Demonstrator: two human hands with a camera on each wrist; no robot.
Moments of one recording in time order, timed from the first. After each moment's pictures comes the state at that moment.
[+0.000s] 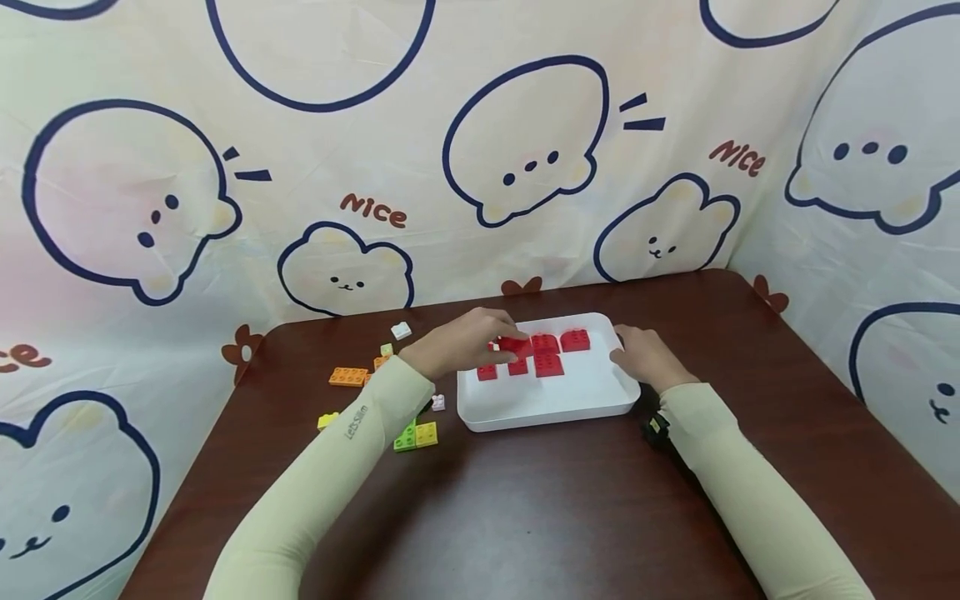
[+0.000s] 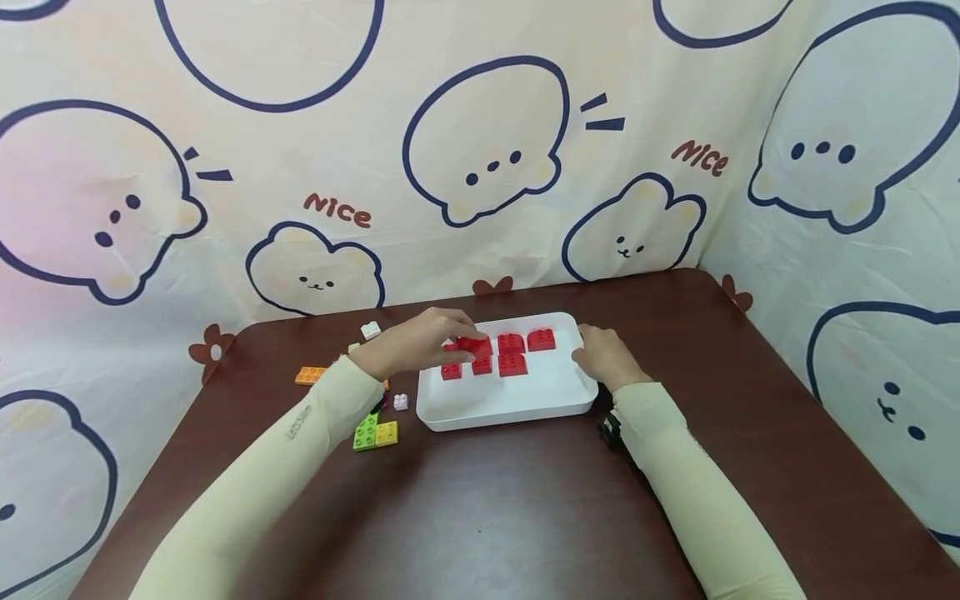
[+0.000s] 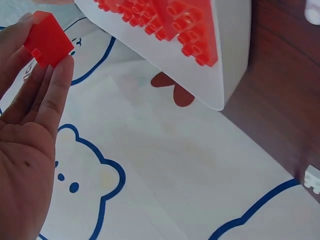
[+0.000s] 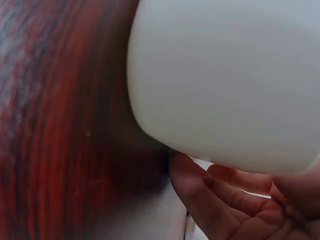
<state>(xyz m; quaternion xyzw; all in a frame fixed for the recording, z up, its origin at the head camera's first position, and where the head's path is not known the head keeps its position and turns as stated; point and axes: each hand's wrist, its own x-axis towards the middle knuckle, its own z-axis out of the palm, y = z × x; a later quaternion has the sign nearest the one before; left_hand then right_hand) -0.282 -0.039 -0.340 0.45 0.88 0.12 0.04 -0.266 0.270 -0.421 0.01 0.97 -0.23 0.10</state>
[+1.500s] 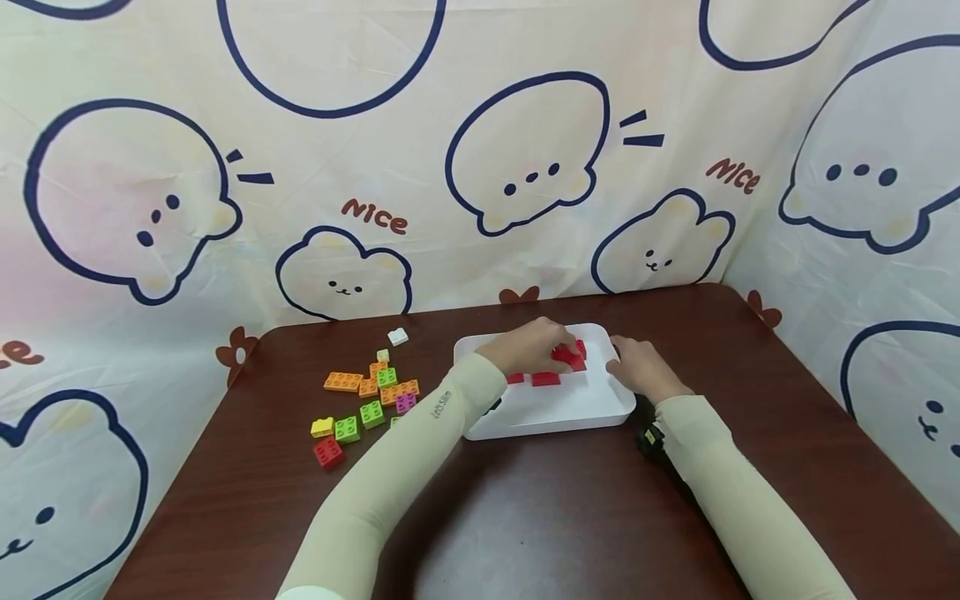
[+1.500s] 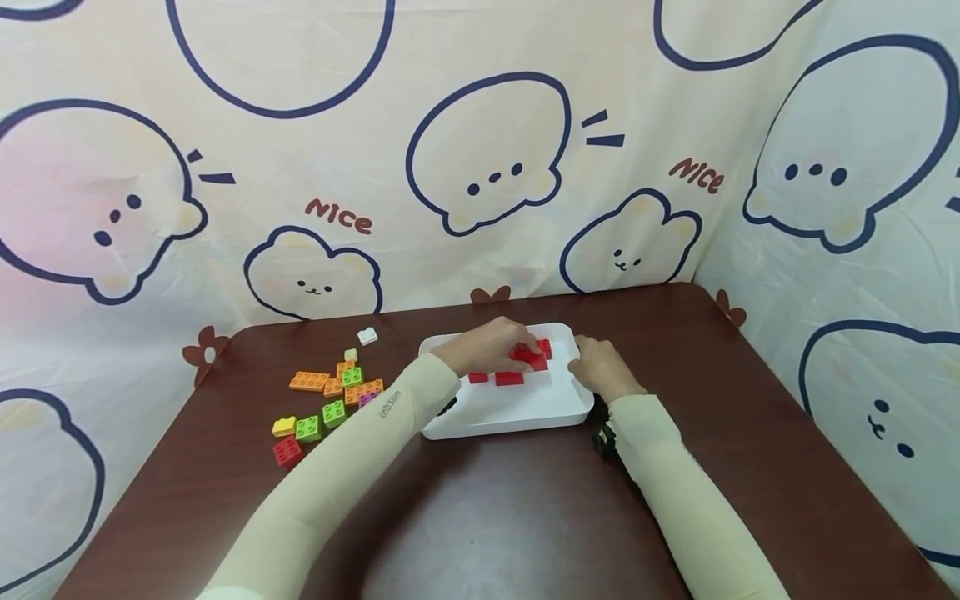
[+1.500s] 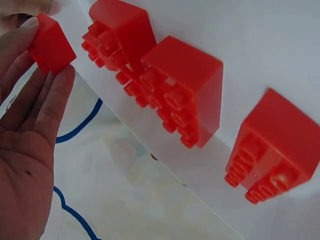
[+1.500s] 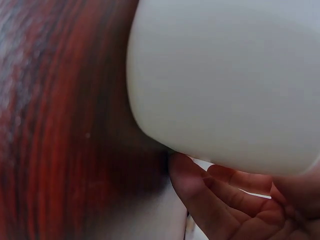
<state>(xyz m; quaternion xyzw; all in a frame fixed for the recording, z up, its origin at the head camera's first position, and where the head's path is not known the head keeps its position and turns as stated) -0.307 0.051 -0.378 0.44 0.88 0.13 0.07 -0.264 0.264 -0.418 0.01 0.97 -0.23 0.10</state>
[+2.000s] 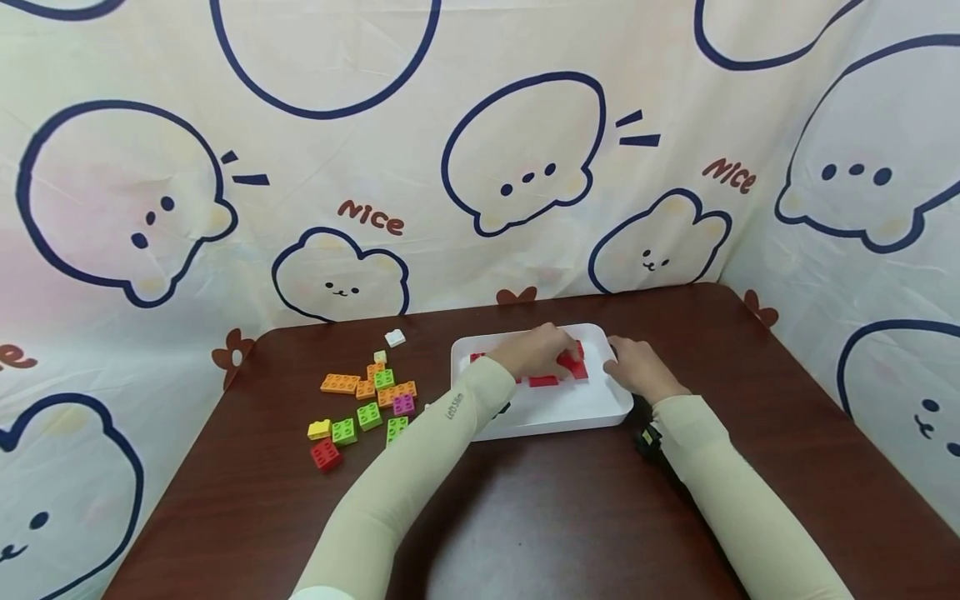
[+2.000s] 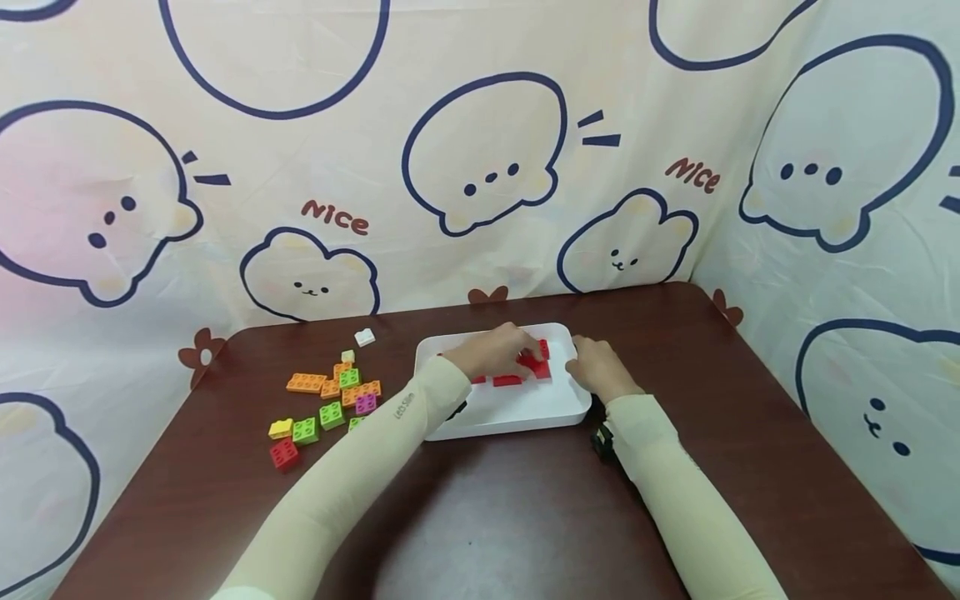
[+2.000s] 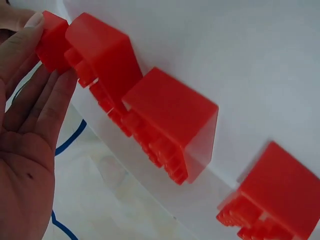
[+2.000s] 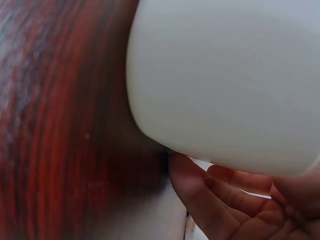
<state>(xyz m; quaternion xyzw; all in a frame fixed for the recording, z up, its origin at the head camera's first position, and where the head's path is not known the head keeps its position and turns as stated) -0.313 0.066 -0.394 0.42 0.89 0.12 0.09 -0.265 0.266 -0.423 0.00 0.97 -0.22 0.08</state>
